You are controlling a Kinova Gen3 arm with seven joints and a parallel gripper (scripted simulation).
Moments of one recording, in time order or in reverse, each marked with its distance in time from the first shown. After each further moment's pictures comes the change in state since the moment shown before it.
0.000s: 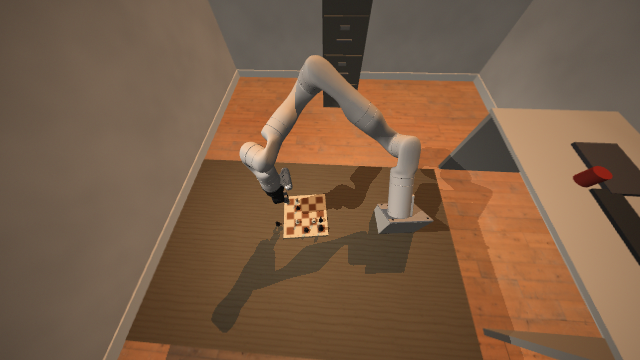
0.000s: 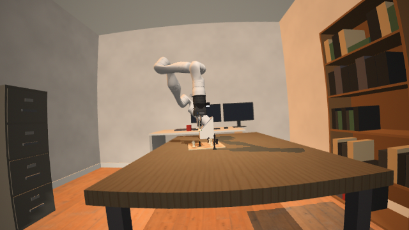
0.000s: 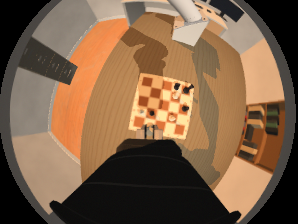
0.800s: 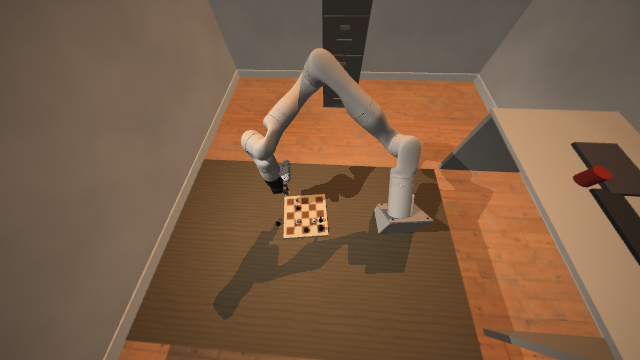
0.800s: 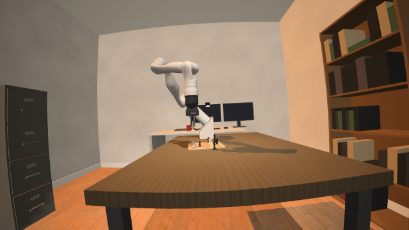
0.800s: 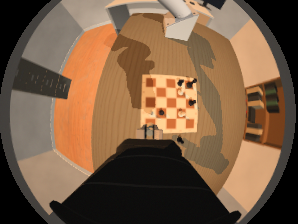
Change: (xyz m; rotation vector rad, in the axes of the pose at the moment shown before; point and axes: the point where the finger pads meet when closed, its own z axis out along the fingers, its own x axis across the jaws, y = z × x) arm -0.040 -0.005 -0.001 0.000 0.000 0.176
